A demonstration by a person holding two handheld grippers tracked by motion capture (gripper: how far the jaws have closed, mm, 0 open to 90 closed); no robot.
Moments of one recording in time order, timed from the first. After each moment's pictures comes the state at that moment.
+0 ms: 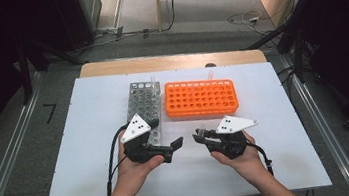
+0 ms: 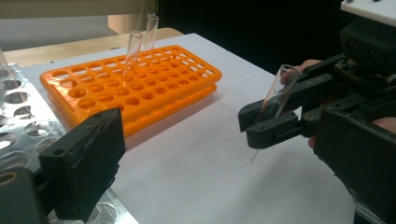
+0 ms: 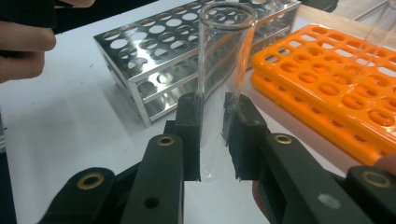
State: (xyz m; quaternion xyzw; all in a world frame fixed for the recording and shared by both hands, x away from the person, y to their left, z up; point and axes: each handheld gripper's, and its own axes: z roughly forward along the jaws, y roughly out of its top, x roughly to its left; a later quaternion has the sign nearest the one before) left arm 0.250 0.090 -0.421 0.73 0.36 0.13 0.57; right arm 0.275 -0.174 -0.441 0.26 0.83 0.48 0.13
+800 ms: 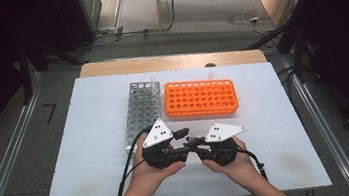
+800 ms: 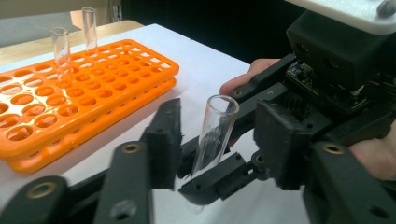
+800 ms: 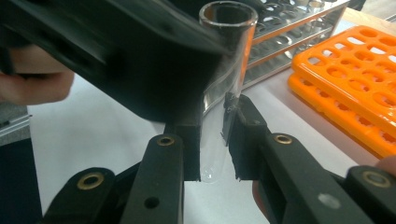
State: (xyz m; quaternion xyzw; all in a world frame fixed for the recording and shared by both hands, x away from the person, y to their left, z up) left arm 0.242 0.049 -0.423 0.76 0.30 0.11 0.56; right arm 0.262 -0.152 -0.445 0.23 0.84 0.47 0.12
